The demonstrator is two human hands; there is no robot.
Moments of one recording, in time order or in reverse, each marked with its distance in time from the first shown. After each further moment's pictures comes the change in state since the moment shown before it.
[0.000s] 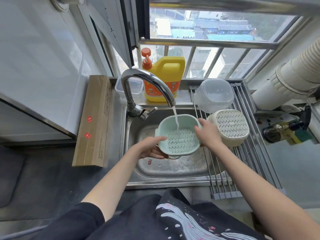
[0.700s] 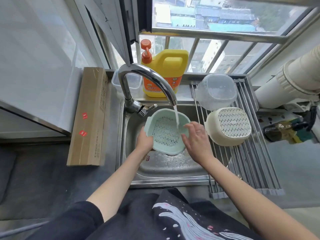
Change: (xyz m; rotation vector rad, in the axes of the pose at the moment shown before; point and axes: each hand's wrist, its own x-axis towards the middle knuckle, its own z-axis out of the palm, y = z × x) left_hand 0.034 -0.015 0.000 -0.039 0.518 0.357; right_hand -0.018 0.022 0.056 -0.205 0.221 -0.494
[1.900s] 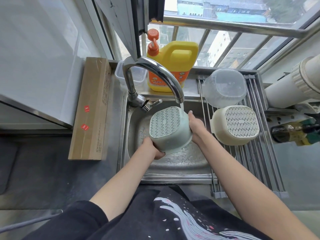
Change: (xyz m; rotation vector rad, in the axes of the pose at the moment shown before) left_hand -0.015 0.011 0.008 -0.792 0.166 -0.973; right_hand 0.073 -0.019 0.008 1.101 -0.291 1.203
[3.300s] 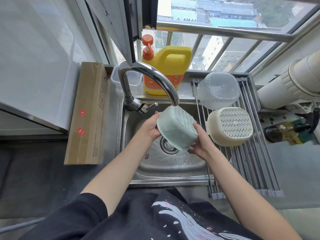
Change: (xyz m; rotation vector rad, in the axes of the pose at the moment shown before) left_hand -0.021 0.028 0.054 0.097 -0.624 0.310; right_hand -0.023 0.031 -0.040 0.242 -0.152 0.074
